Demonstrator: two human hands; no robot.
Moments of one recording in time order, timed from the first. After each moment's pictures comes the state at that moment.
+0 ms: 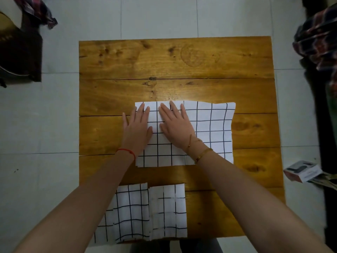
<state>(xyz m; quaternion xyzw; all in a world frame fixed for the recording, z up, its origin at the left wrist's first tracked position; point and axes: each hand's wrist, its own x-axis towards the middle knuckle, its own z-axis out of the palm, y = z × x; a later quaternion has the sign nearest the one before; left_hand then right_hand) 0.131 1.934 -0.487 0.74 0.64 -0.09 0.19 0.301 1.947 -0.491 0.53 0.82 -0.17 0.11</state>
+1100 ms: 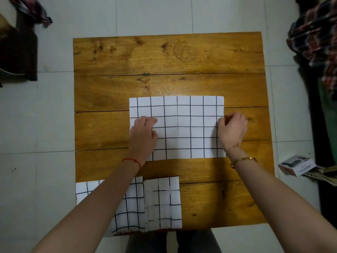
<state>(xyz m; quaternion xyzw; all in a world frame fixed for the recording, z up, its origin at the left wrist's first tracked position) 0.169 1.894 -0.474 0.72 0.65 0.11 0.23 0.441 1.908 -0.480 0.88 0.42 -0.15 -0.11</state>
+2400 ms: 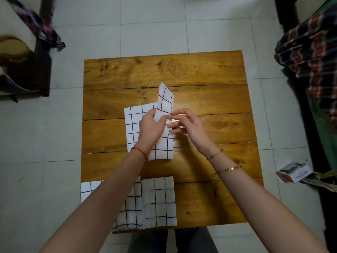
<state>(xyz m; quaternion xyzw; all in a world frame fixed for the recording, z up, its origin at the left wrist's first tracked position) 0.225 1.926 -0.366 0.46 0.73 0.20 0.47 0.365 1.908 -0.367 0.57 0.33 -0.65 -0.38</state>
